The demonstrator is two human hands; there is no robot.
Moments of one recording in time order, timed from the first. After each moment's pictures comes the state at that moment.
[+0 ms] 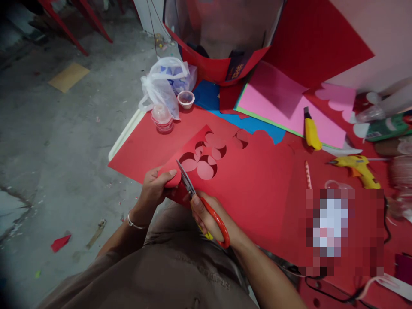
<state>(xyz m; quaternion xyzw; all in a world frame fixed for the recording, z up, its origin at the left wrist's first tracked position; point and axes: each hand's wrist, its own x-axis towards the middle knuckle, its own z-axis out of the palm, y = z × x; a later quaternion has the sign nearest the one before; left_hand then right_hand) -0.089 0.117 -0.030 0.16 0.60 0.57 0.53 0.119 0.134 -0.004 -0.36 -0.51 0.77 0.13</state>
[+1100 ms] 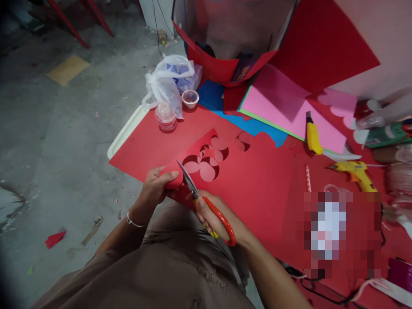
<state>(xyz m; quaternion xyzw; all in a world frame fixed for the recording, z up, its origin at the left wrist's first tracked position) -0.098 0.113 -0.034 0.16 0.58 0.54 0.59 0.127 0.145 0.001 -0.34 -0.56 0.75 0.08</state>
